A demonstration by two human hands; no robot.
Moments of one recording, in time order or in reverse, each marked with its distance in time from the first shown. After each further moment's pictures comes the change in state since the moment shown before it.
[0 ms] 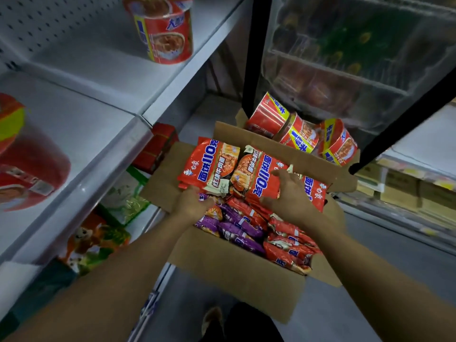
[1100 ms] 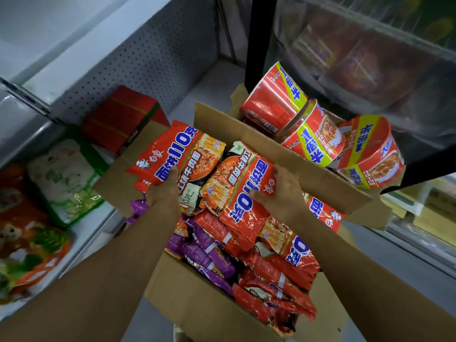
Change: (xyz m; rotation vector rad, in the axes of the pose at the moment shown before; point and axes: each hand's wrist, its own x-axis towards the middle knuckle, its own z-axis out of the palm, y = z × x) left_hand 0.149 0.000 0.084 -0.834 0.587 -0.547; right_hand 0.175 0.105 0.035 -0.006 -0.043 -0.071
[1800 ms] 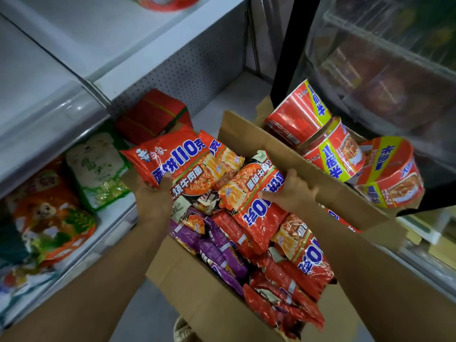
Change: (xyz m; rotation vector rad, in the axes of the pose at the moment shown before) left_hand -0.040 0.017 -0.068 -0.083 0.015 0.417; right_hand 0.027 -0.025 0.002 -0.304 -0.108 0.111
